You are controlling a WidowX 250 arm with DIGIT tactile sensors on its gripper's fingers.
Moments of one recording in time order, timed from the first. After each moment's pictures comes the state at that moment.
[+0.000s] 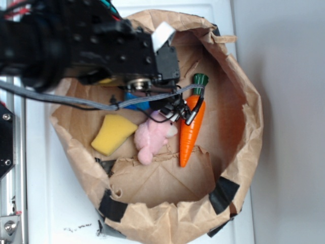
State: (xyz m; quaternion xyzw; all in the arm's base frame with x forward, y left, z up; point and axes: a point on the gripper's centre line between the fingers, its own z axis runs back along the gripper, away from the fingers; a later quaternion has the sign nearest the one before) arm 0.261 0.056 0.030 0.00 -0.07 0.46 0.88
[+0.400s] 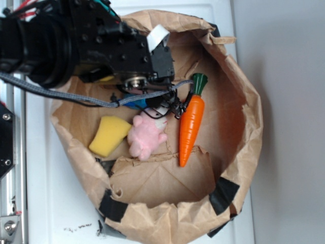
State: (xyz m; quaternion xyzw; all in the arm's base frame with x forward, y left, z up) arm 0.259 0.054 0.021 0.00 -0.07 0.45 0.89
